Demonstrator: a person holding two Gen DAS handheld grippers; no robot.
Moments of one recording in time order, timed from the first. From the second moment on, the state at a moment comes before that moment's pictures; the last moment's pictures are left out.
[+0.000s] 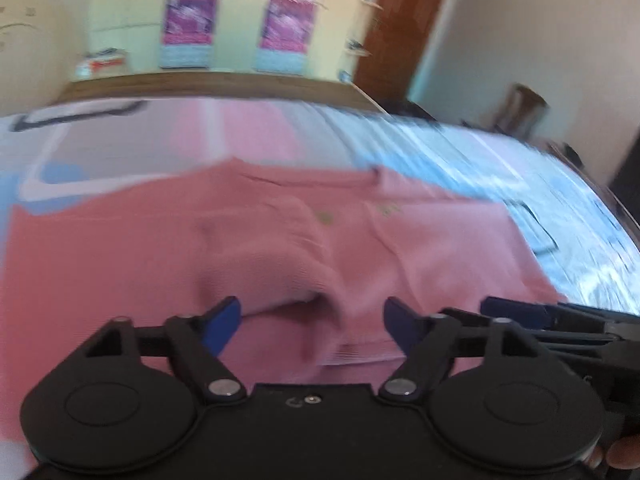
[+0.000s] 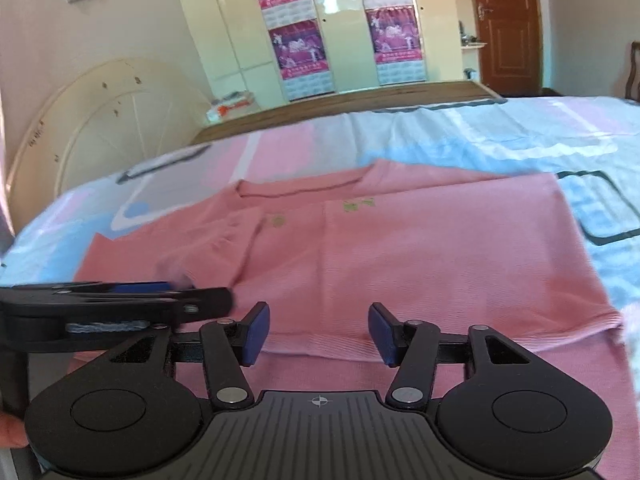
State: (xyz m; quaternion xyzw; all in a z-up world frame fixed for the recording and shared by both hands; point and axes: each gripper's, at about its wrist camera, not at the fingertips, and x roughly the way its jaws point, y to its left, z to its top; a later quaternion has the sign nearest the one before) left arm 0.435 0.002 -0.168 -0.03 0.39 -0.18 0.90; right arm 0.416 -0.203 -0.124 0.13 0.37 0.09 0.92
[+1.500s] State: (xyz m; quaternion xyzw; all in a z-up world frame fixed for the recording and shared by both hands) left arm 0.463 0.106 -0.186 -0.06 0.43 0.01 0.90; right arm 0.437 -0.293 -0.146 0.24 0.38 0.02 0.89
